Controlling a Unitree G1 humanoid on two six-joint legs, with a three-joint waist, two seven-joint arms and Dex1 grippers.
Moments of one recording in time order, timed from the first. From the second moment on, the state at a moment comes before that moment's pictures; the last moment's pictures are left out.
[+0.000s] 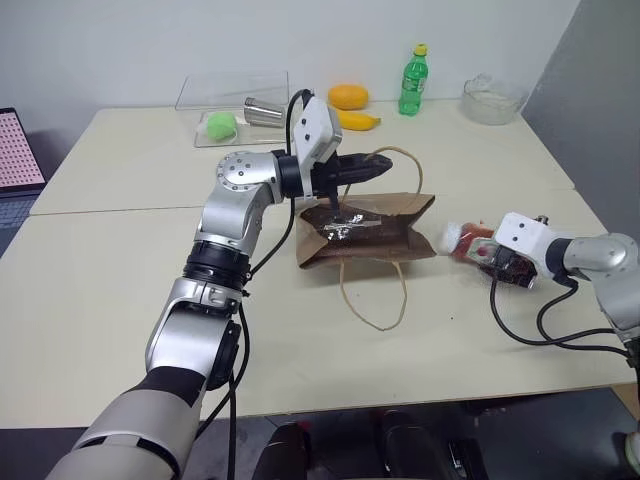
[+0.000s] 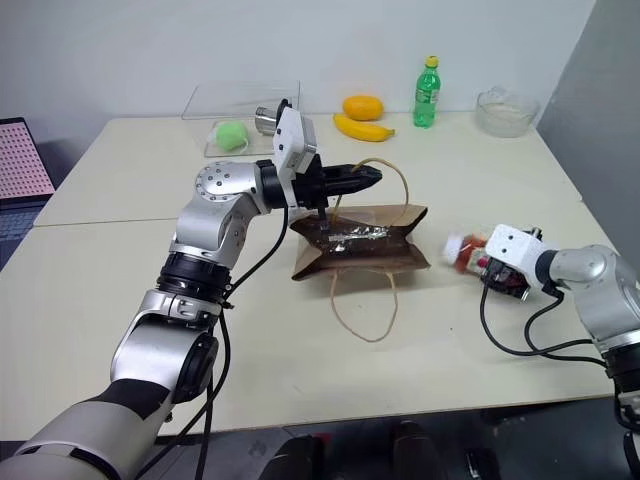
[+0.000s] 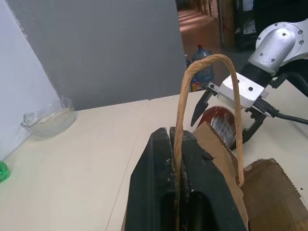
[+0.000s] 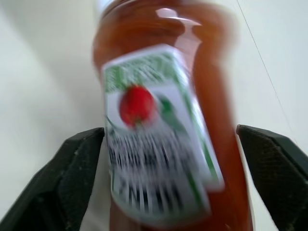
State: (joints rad) left arm -1.06 0.30 -0.08 0.51 -0.26 0.07 -1.15; right arm -0.50 -0.97 0.18 0.11 -0.09 0.32 0.85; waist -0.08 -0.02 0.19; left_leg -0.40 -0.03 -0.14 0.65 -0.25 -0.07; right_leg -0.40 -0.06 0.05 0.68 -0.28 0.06
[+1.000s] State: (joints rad) left arm -1.31 0.40 -0.07 0.96 -0.11 -0.05 -1.23; right arm -0.21 -0.45 -0.20 -0.92 0.34 0.83 0.38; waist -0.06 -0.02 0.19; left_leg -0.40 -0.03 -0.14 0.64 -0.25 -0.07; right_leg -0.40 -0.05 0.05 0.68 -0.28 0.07
